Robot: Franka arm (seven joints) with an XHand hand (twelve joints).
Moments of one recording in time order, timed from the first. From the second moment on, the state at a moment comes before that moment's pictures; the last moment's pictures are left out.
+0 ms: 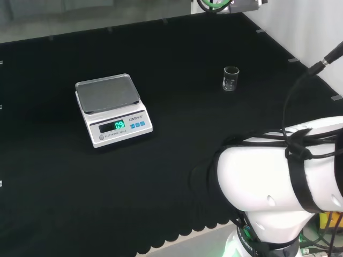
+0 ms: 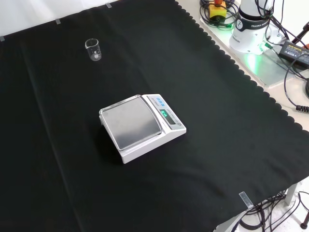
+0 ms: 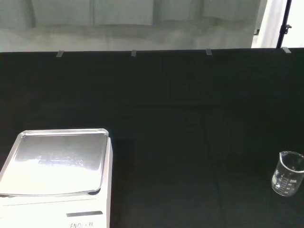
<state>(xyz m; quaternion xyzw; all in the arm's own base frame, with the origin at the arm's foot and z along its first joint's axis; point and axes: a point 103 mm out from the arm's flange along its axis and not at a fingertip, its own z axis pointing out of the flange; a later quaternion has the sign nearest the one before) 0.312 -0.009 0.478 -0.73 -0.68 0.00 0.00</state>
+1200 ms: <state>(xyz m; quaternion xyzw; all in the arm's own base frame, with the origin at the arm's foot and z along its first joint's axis) 0.416 -0.080 0.403 -0.74 -0.67 0.01 0.07</state>
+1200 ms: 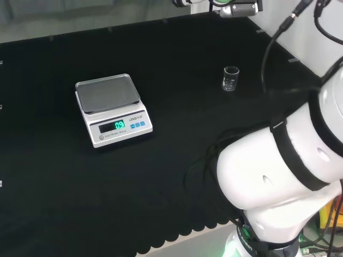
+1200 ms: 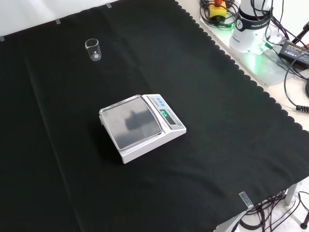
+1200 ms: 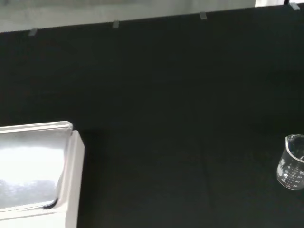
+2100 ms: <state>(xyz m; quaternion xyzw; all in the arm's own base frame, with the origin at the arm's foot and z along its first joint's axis) 0.502 -0.179 0.312 -0.78 -0.61 0.04 0.13</state>
